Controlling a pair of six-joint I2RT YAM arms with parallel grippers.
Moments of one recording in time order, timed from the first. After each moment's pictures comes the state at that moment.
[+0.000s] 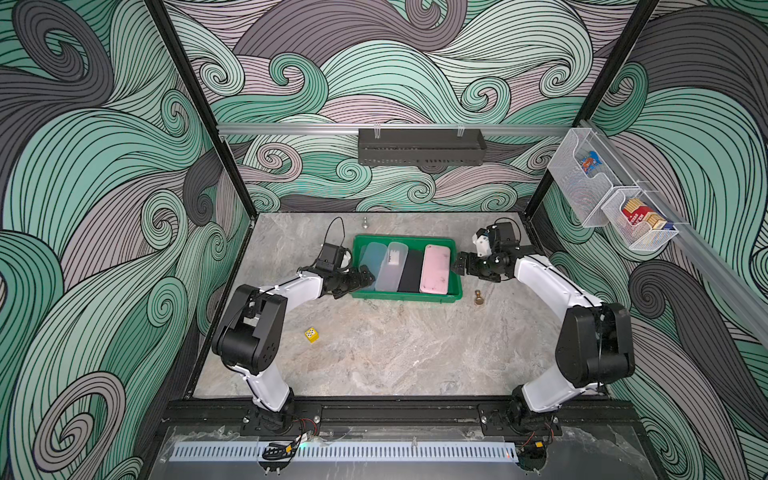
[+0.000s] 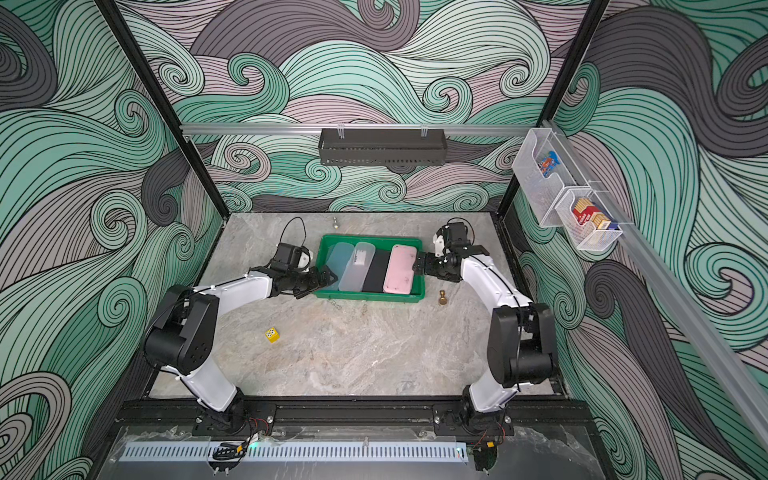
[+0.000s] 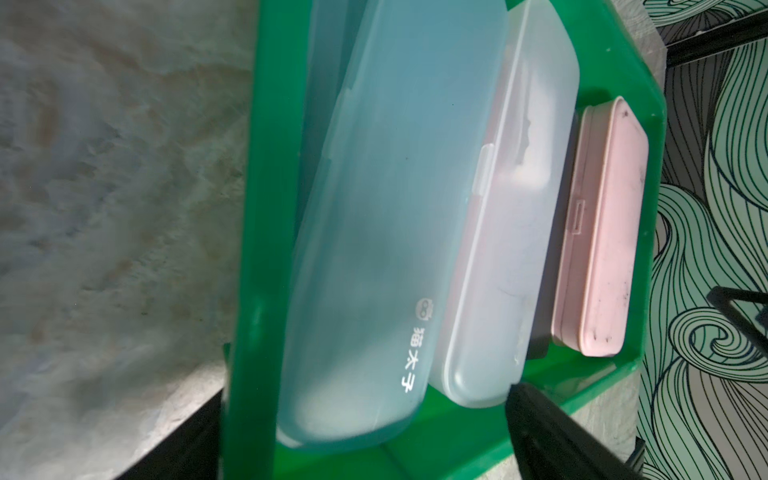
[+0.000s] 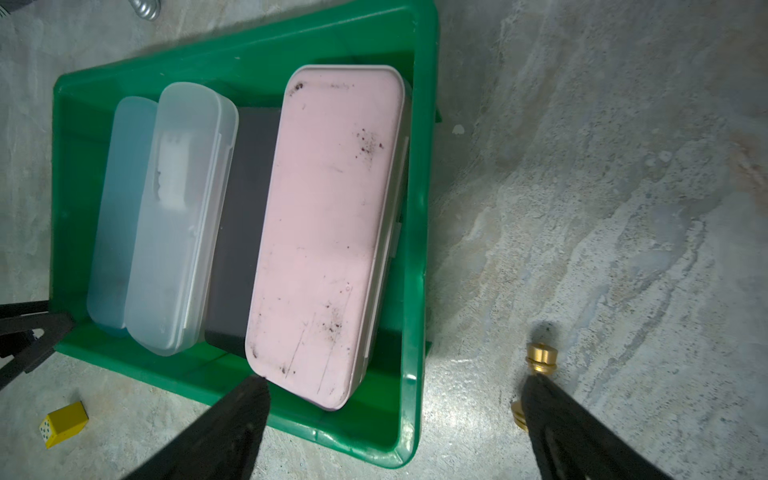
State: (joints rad) left arm -0.33 1.70 0.98 -0.21 0.34 -0.59; right arm 0.09 1.59 1.18 -0.67 -0.22 0.26
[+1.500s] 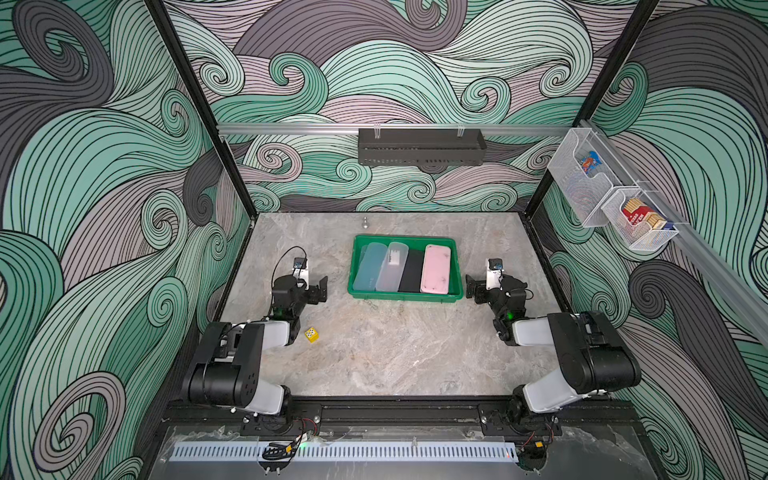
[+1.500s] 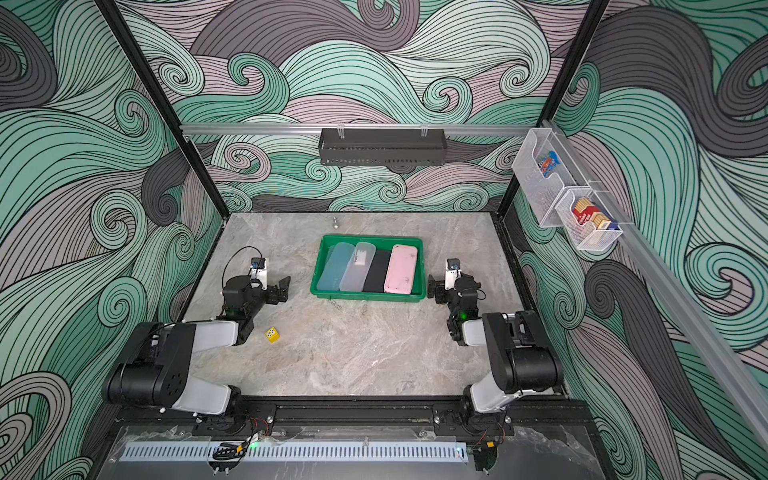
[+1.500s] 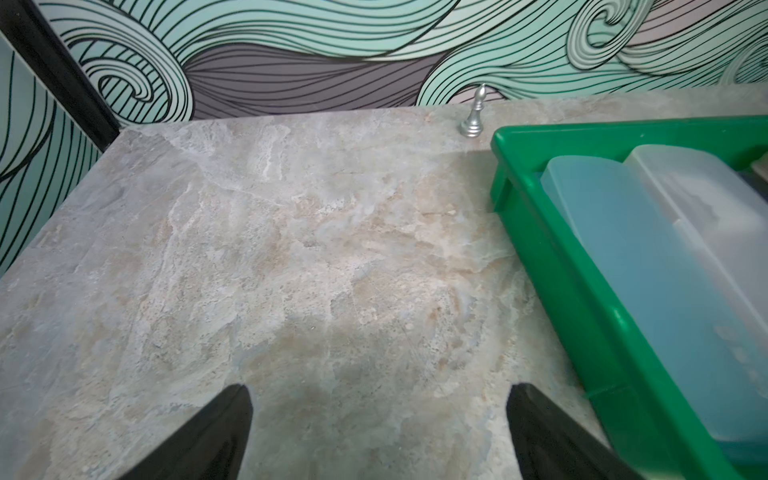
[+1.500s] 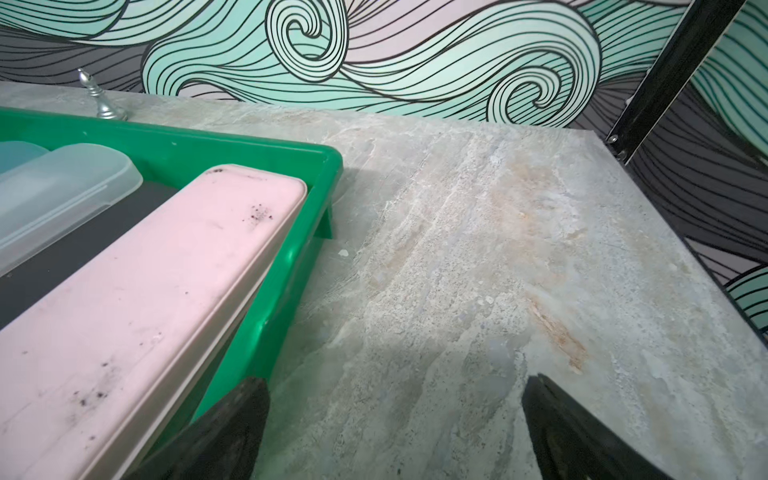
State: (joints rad) left arm -0.02 1.46 0.34 0.74 0.15 0.08; right arm 0.06 1.56 0.36 0.84 0.02 -0.05
